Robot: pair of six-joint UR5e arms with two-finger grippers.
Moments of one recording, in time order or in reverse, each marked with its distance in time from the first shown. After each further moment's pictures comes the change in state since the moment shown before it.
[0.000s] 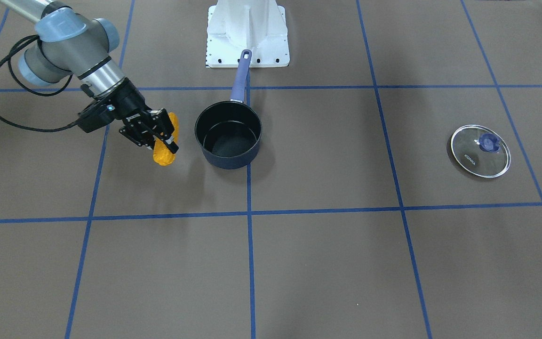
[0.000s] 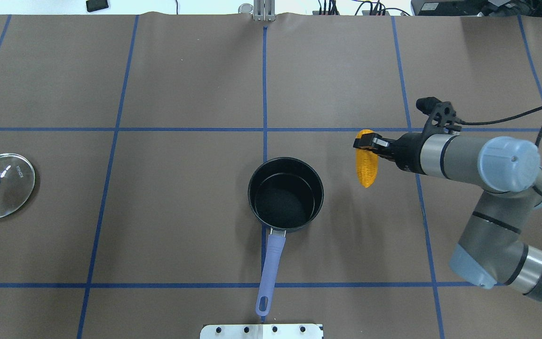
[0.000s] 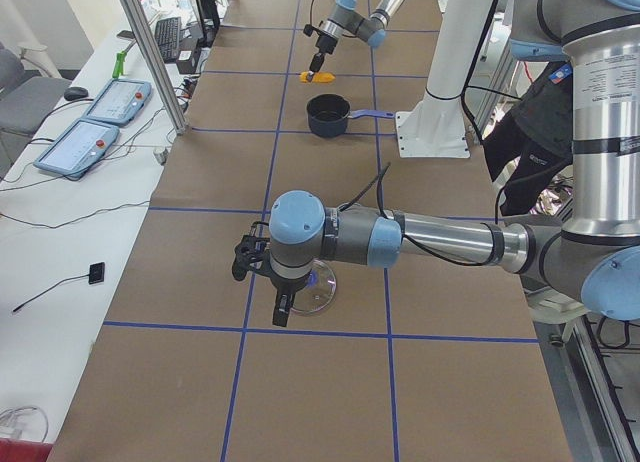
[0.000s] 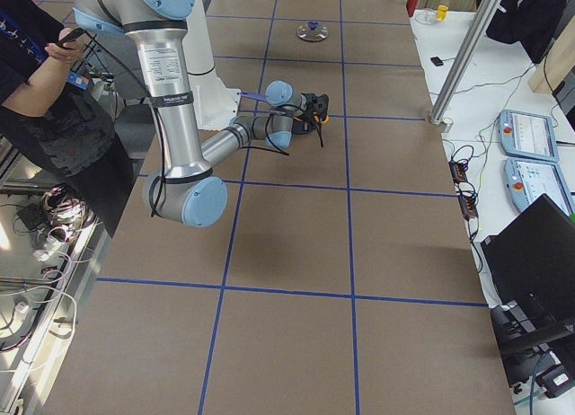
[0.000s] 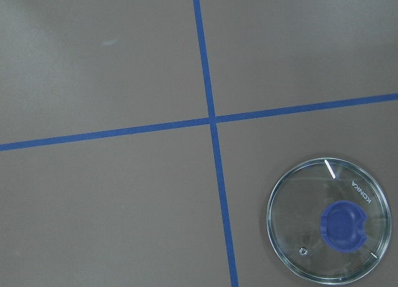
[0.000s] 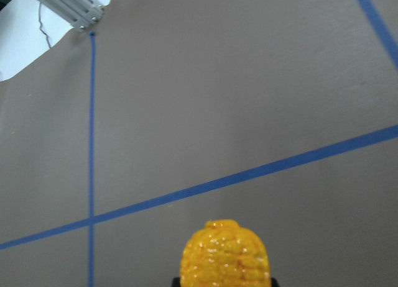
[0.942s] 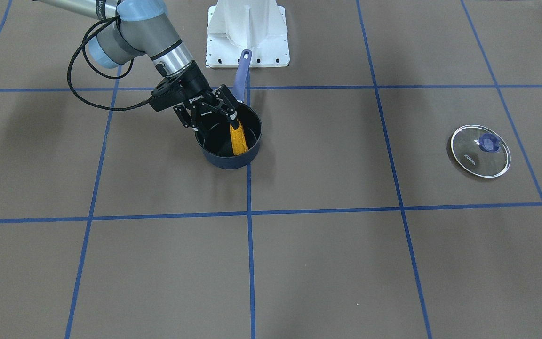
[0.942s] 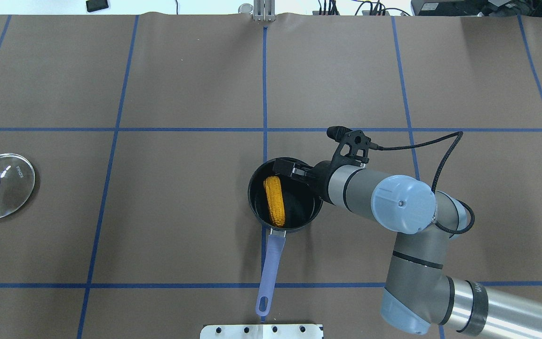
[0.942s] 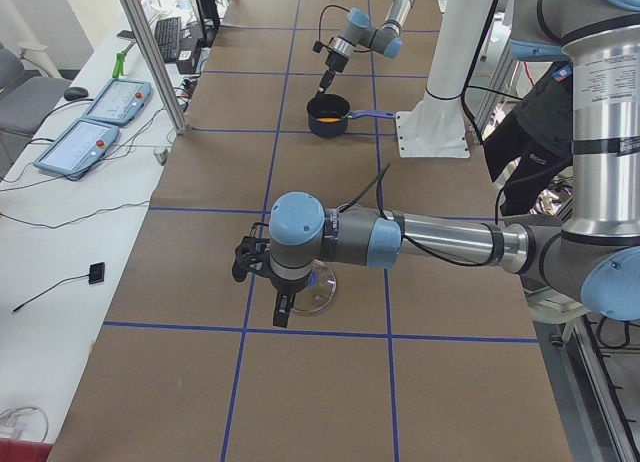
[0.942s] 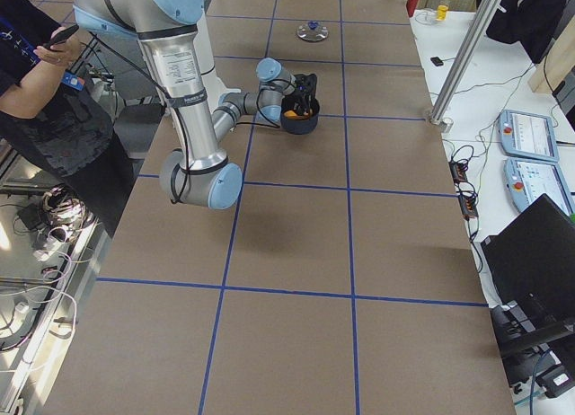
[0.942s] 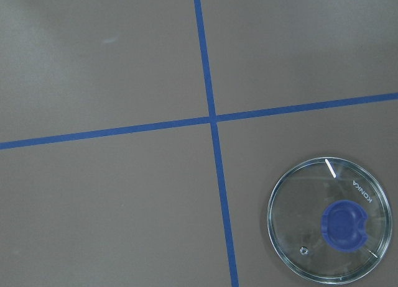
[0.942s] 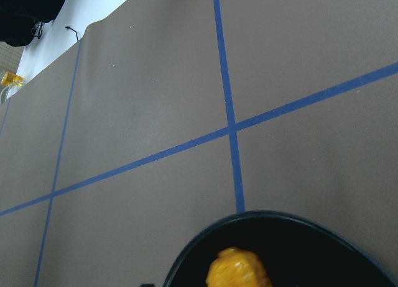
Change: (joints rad) left arm 0.001 0.000 0.003 0.001 0.000 0.000; right arm -0.084 0.143 0.021 -0.283 -0.122 -0.014
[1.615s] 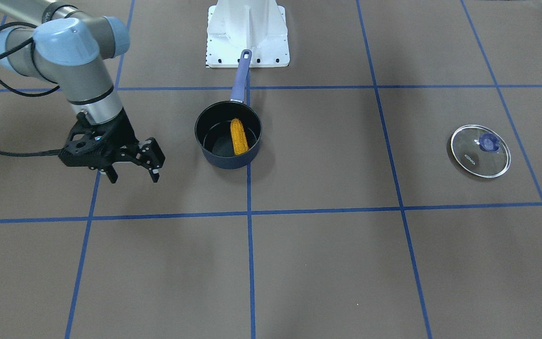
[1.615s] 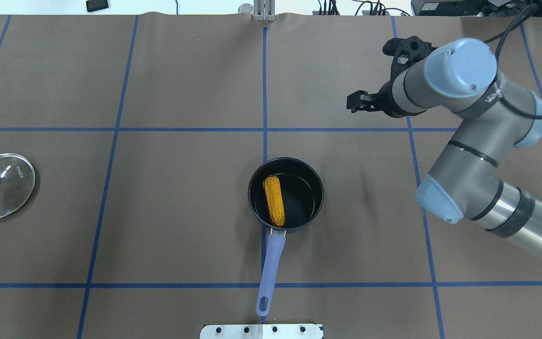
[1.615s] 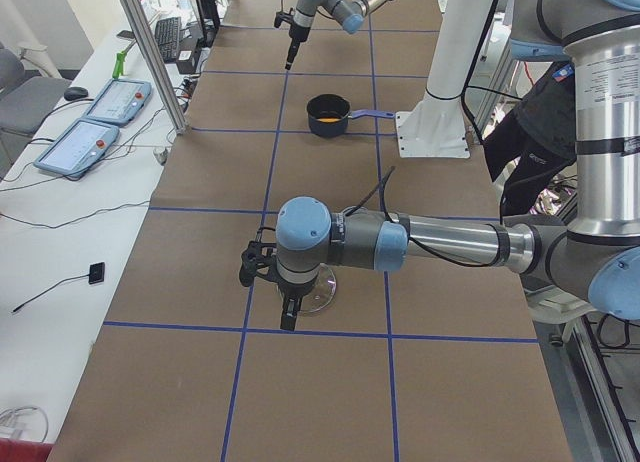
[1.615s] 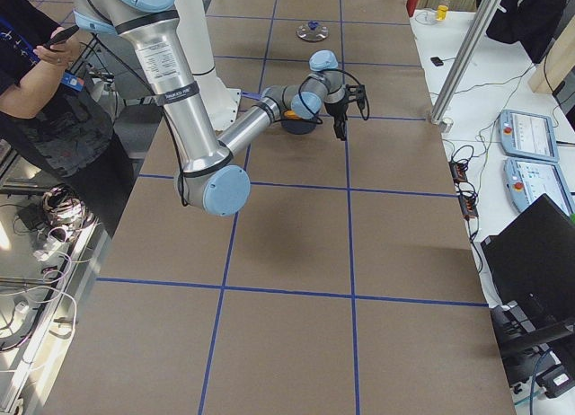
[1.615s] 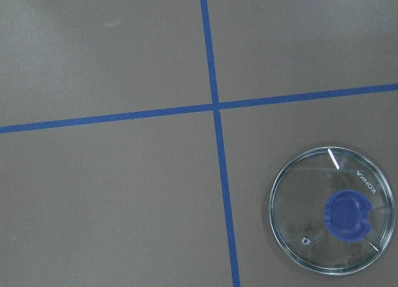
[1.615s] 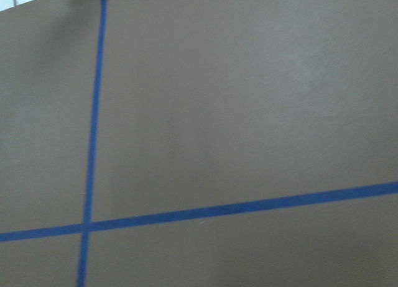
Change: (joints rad) left arm 0.004 0.031 -0.015 -0.006 -0.001 -0.007; right arm 0.393 0.016 -0.008 -0.461 0.374 -0.465
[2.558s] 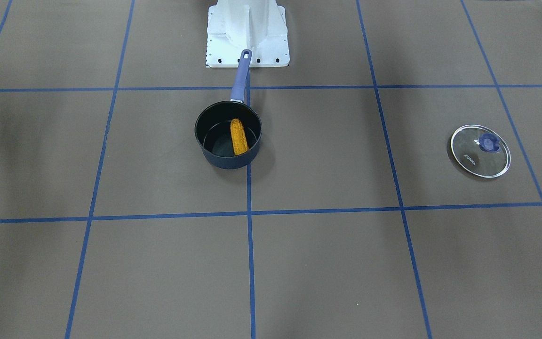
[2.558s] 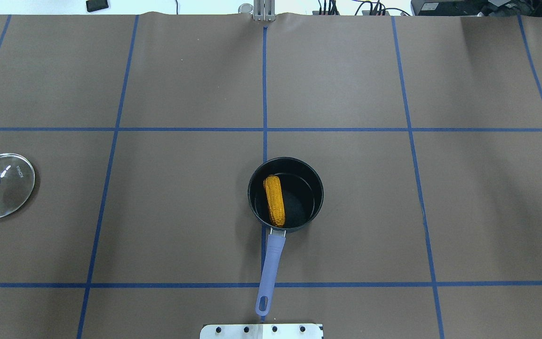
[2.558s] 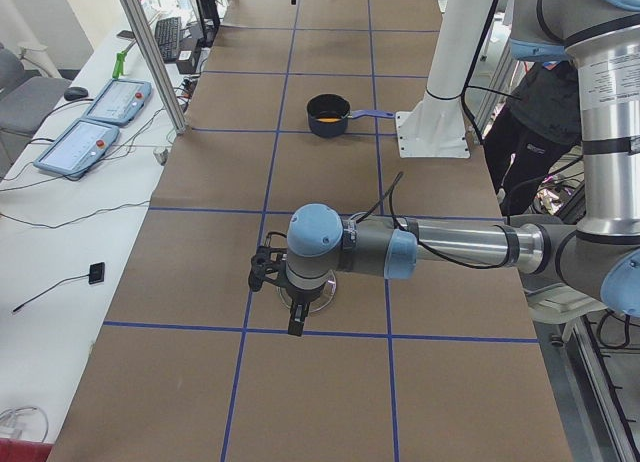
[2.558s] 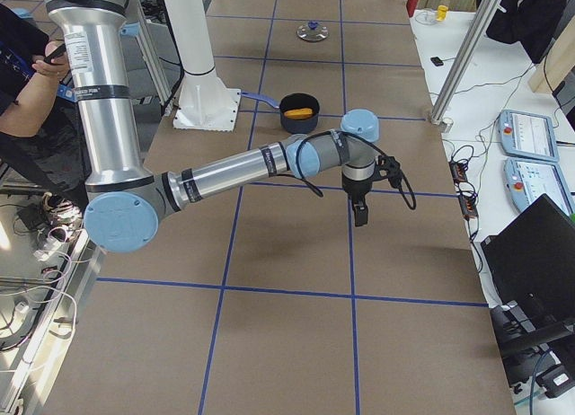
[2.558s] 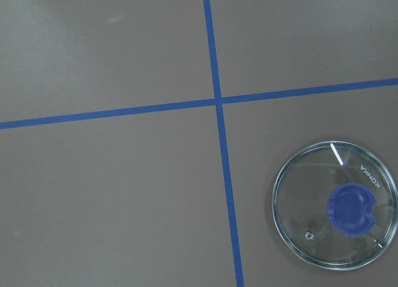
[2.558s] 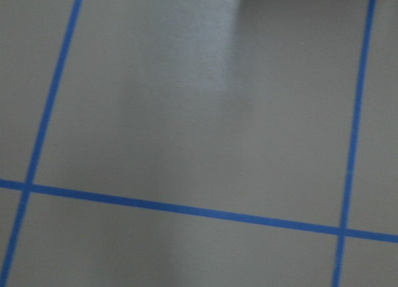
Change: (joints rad) left arm 0.002 0.051 0.004 -0.059 0.004 0.003; right arm 0.572 -0.340 -0.015 -0.165 0.362 -0.856
